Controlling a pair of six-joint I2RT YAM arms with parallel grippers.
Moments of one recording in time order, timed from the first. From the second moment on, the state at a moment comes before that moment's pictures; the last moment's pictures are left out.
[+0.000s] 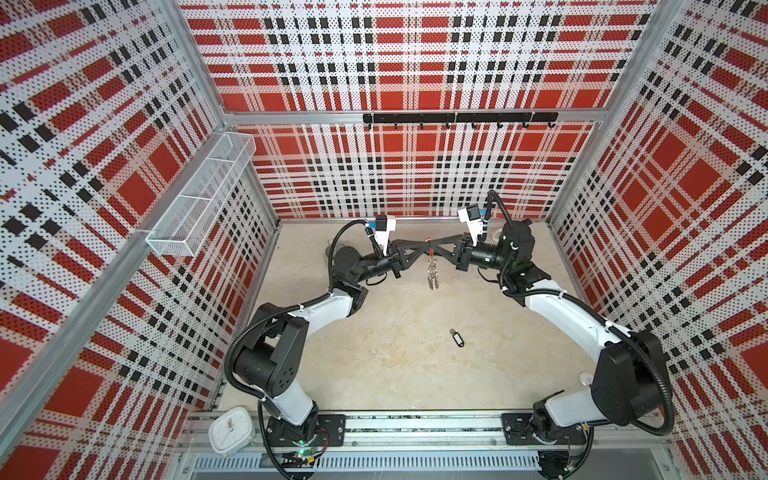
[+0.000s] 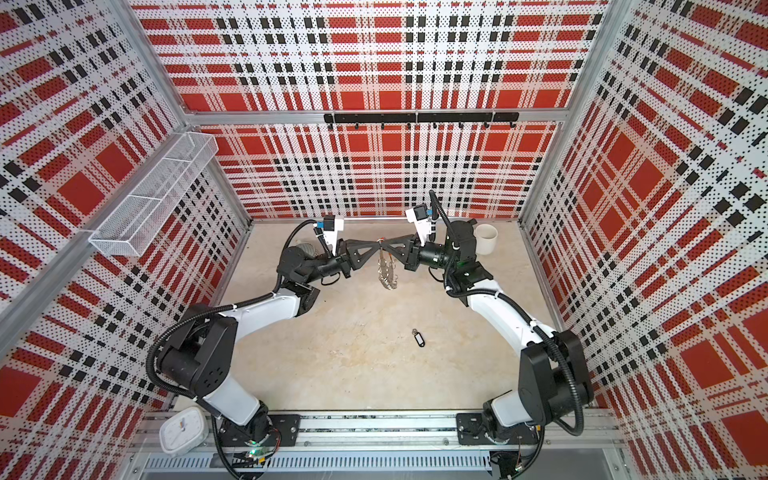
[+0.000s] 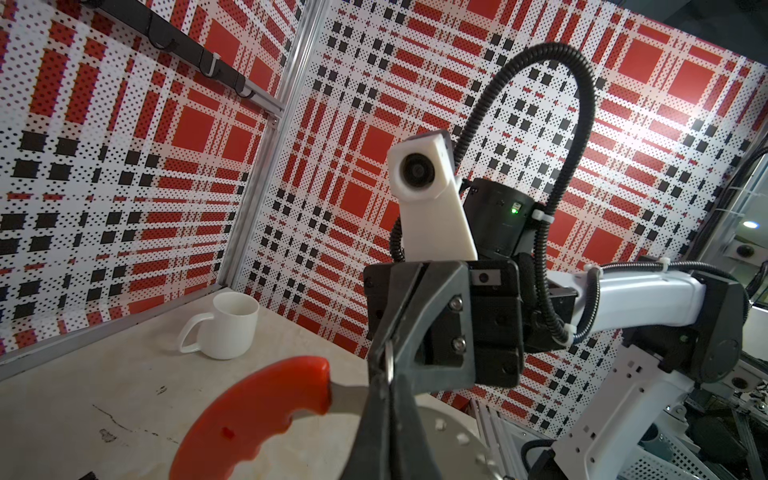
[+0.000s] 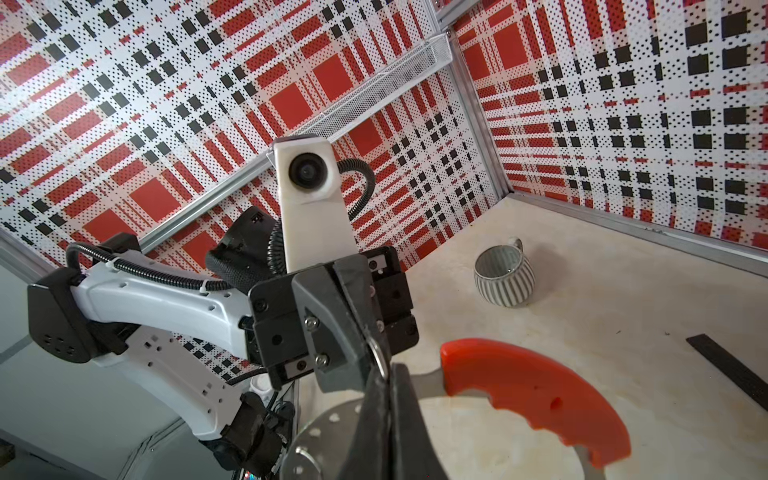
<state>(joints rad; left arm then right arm) -0.45 1.66 0.94 1.15 0.82 -0.73 0.38 1.46 1.08 0.41 -0.89 0.51</state>
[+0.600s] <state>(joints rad) -0.33 1.34 0.80 0.86 0.31 -0.62 0.39 1.56 0.87 1.05 -0.68 0.75</state>
